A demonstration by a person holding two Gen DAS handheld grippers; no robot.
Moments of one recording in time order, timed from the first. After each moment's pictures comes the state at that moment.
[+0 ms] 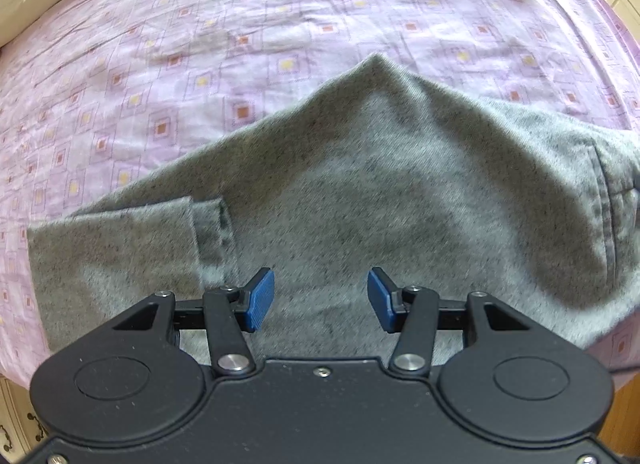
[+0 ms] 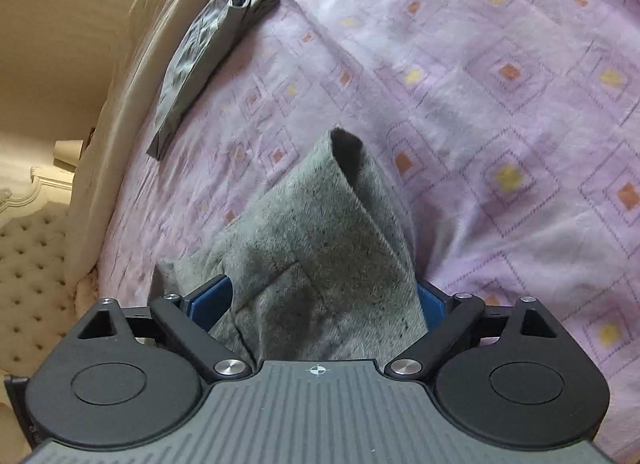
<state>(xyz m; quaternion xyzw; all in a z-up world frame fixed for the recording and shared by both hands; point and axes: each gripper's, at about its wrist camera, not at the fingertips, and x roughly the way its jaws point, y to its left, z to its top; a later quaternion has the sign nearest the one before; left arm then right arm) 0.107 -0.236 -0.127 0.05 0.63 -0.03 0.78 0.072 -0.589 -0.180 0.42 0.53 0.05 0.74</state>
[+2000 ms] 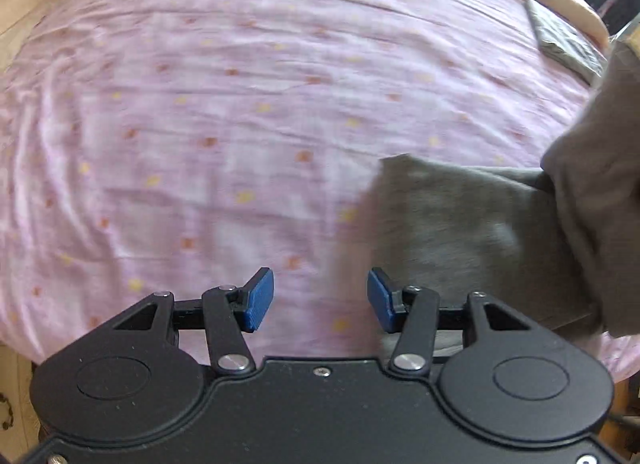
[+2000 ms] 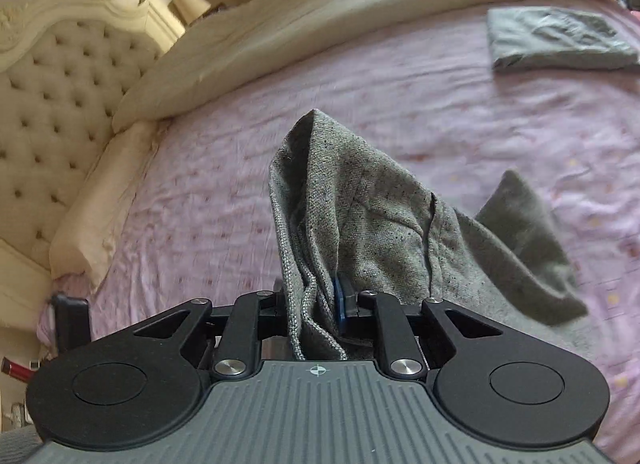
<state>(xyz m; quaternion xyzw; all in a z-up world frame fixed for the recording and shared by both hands) 0.037 0.148 -0.126 -0.10 0.58 0.01 0.81 0.070 -0.119 -0.058 0.15 0.50 0.18 0.83</state>
